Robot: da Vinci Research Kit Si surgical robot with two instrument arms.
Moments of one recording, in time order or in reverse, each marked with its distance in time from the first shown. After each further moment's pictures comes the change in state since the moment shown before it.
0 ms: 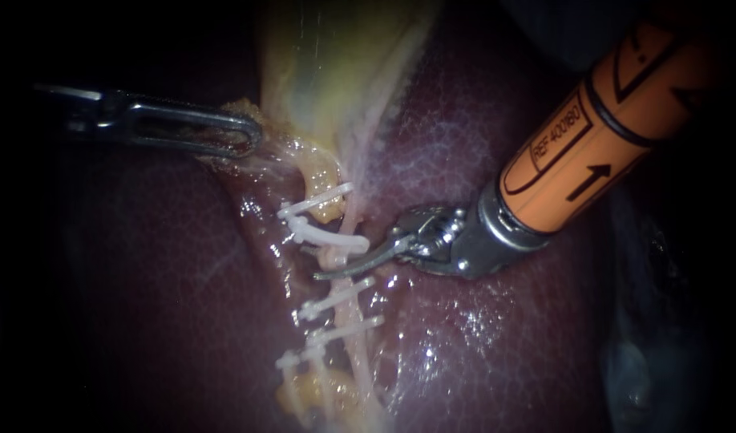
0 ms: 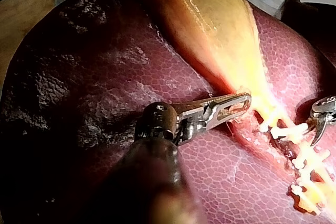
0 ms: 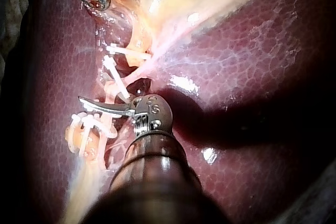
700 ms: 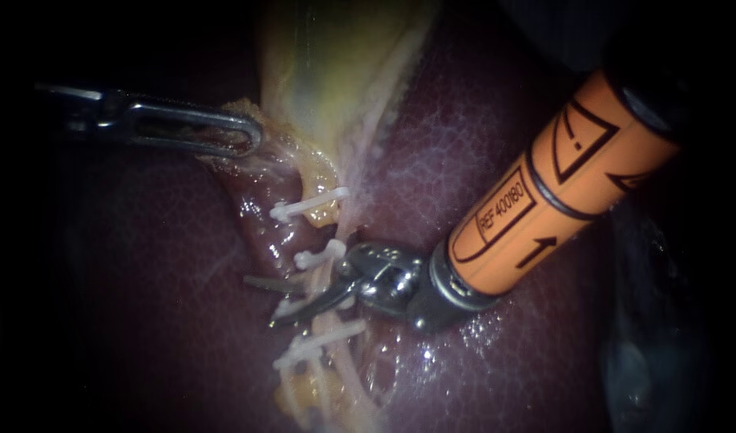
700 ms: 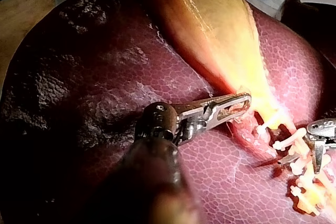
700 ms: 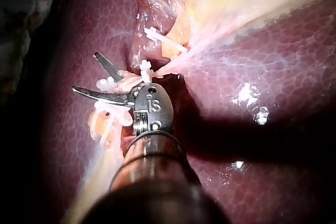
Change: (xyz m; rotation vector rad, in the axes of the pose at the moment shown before) right arm 0.000 -0.001 0.006 -0.008 0.106 -0.331; left arm 0.000 0.000 0.000 0.000 0.000 -0.001
